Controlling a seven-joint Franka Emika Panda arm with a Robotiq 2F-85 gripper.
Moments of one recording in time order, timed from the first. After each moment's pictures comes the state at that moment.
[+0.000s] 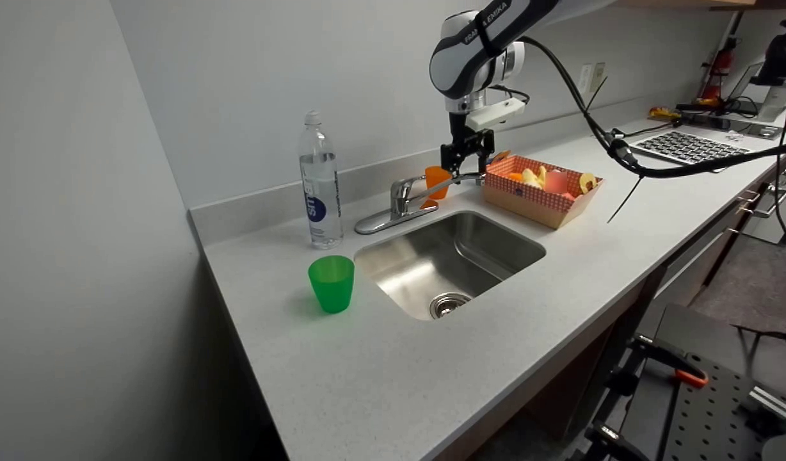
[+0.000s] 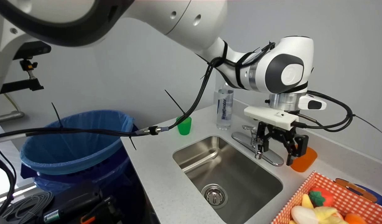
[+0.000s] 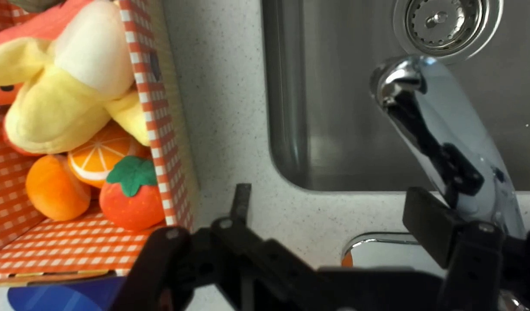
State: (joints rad) arm -0.20 0.65 -0.15 -1.50 -0.09 2.09 -0.02
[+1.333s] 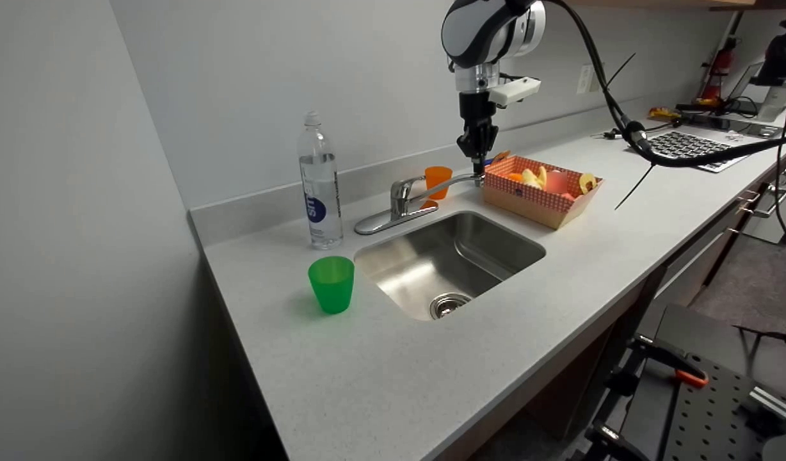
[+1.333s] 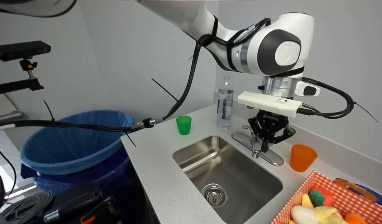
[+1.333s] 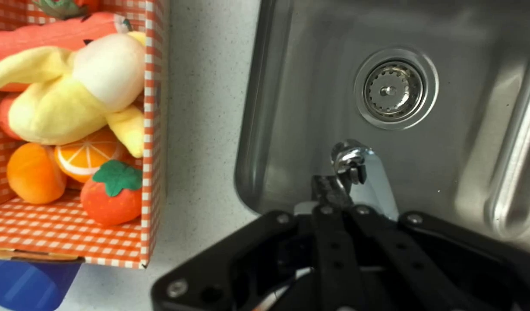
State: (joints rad) arm -0.24 0.48 -0.09 -1.64 -0.07 2.01 -0.26
